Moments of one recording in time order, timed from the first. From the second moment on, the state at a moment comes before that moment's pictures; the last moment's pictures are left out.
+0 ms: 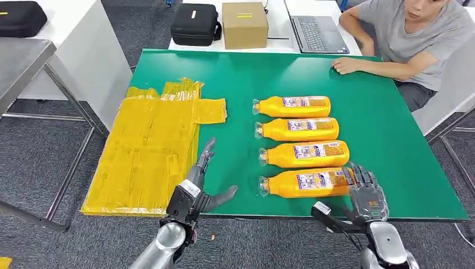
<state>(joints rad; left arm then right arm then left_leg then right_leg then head) -0.23 -0.24 -0.52 -1.04 -0.13 0.16 -0.58 0.01 -0.22 0.01 -1.24 1.39 -0.35 -0.11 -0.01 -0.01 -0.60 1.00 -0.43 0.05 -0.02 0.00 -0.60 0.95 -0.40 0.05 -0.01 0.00</state>
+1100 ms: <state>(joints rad) -0.23 -0.25 -0.52 -1.04 -0.11 0.18 -0.61 -0.13 -0.16 -0.01 -0.99 1.40 -0.44 -0.16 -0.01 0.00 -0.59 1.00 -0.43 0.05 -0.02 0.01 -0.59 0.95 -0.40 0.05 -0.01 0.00</state>
